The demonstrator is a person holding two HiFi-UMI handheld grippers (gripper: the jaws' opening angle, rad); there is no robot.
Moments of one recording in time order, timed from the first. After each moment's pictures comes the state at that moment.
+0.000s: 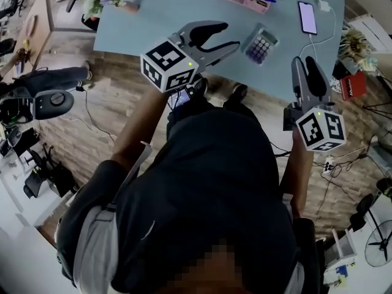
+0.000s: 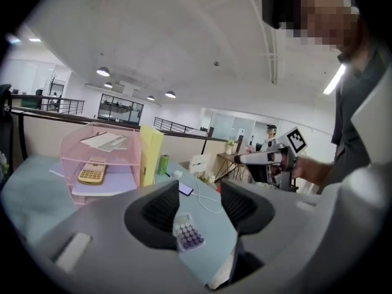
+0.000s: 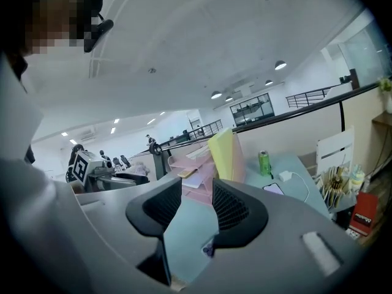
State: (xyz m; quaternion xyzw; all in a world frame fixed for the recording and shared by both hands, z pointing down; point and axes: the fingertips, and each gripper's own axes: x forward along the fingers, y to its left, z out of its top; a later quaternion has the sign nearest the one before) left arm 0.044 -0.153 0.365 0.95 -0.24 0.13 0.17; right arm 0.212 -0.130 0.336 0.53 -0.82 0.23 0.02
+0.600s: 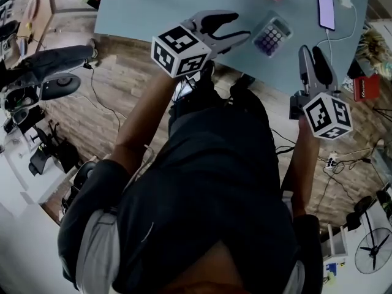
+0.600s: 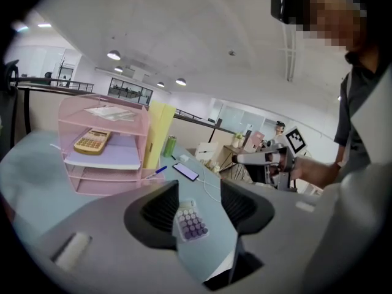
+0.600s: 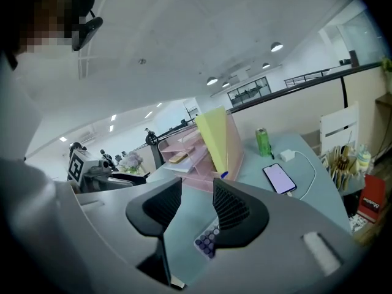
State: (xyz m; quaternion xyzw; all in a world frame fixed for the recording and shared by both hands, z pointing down) left arm 0.053 -0.173 0.433 0.92 -0.26 0.17 0.23; right arm 0.217 -0.167 0.411 0.51 -0.81 0.29 0.05
